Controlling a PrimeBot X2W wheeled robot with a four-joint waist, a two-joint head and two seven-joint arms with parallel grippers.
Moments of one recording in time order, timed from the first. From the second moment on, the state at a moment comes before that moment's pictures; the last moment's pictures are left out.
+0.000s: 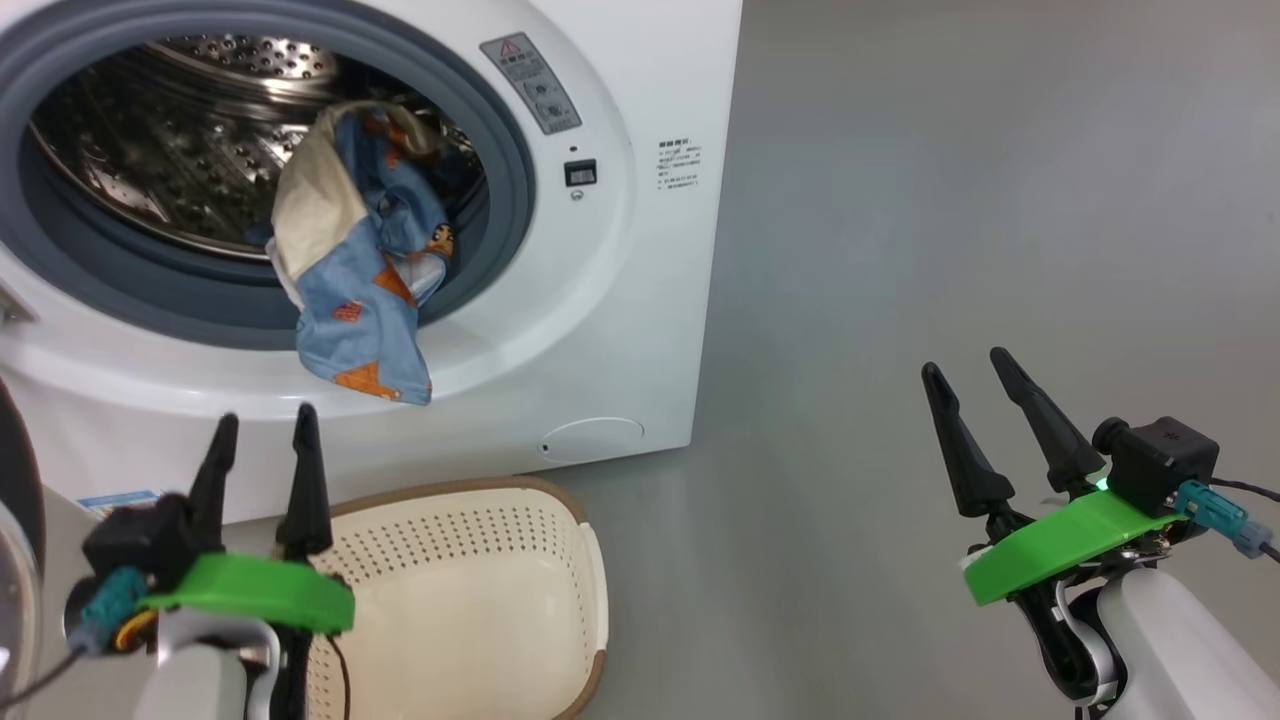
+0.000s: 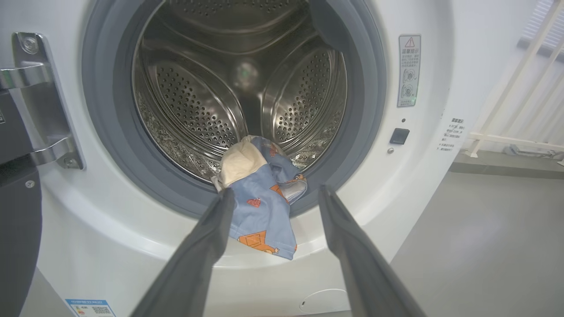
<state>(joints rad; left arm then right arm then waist) -0.32 0.14 -0.06 0.44 -0.37 -0.10 -0.24 -0.29 -0.24 0.28 0.32 0.50 0.13 -0.25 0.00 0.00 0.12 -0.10</state>
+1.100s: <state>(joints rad) -1.09 0.21 -0.08 1.14 -0.39 -0.10 -0.18 -0.42 -0.21 0.25 0.25 0.47 0.13 -0.25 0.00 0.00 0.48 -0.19</state>
